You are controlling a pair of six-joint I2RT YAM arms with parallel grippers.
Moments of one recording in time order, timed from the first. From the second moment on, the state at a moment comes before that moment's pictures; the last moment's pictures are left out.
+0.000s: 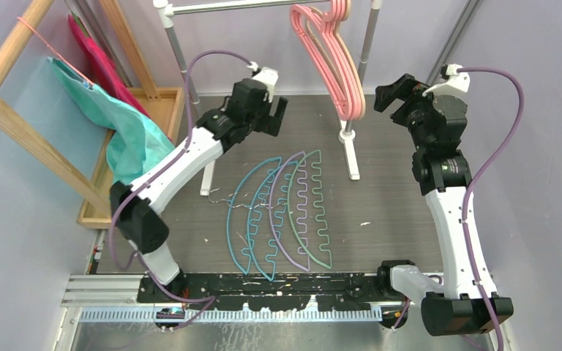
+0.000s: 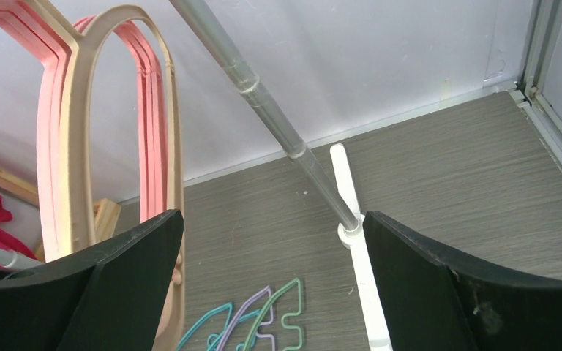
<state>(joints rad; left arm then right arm) -0.67 1.78 1.81 -0.56 -0.34 -0.06 0.03 1.06 1.28 -0.25 0.02 0.43</state>
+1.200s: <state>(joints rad) -0.65 1.19 0.83 -0.57 -0.29 -0.42 1.06 1.17 0.67 -0.38 0.34 0.56</state>
